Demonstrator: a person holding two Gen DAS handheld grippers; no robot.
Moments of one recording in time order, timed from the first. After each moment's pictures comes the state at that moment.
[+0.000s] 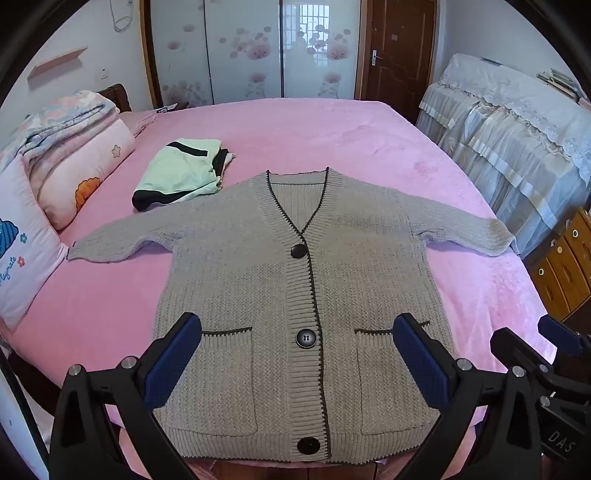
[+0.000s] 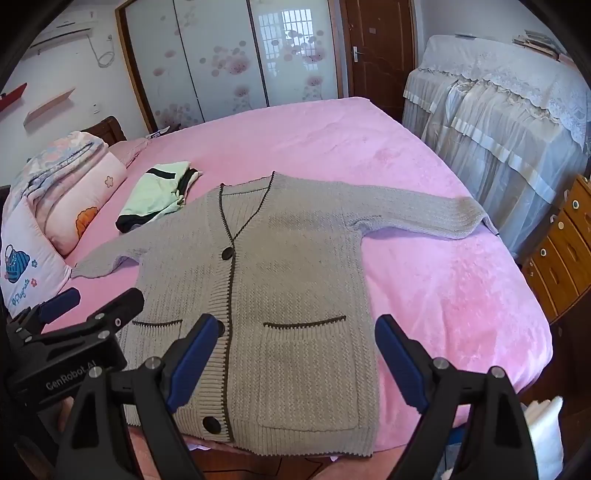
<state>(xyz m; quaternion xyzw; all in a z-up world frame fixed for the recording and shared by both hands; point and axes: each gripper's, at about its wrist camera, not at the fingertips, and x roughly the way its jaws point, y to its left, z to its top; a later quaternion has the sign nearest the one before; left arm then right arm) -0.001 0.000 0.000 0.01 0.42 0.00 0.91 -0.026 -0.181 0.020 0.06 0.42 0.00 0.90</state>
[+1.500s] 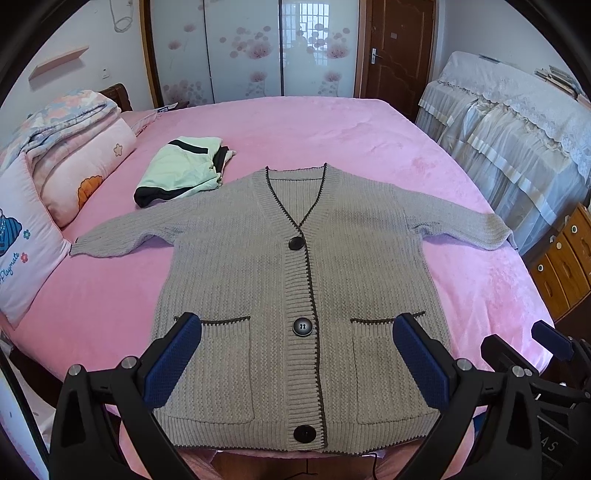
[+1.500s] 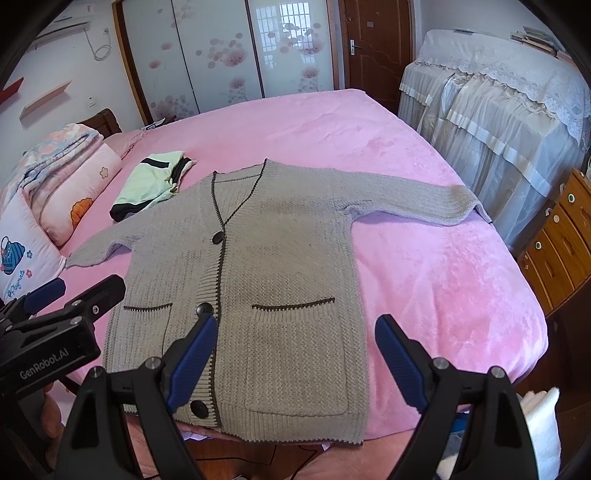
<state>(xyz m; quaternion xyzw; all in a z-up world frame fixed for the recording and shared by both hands) -0.015 -0.005 0.004 0.00 0.43 0.00 0.90 -0.039 -0.196 0.004 0.07 0.45 -0.01 0.89</state>
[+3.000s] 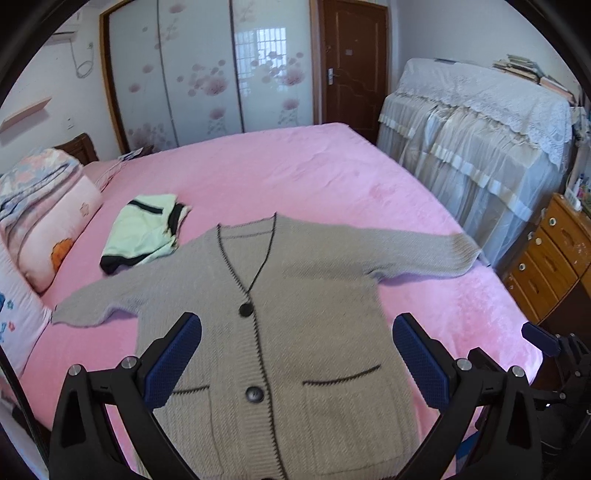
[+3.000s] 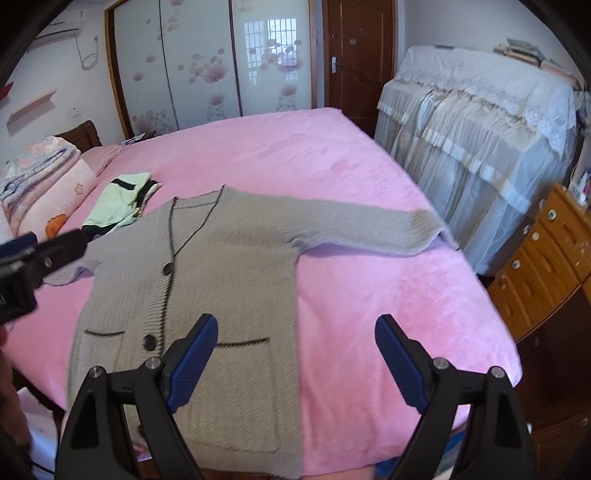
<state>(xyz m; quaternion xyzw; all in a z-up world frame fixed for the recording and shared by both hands) 0.037 -0.080 0.054 0.04 0.37 -0.07 0.93 -0.009 -0.275 0.016 0.03 0.41 -0.07 0.91</state>
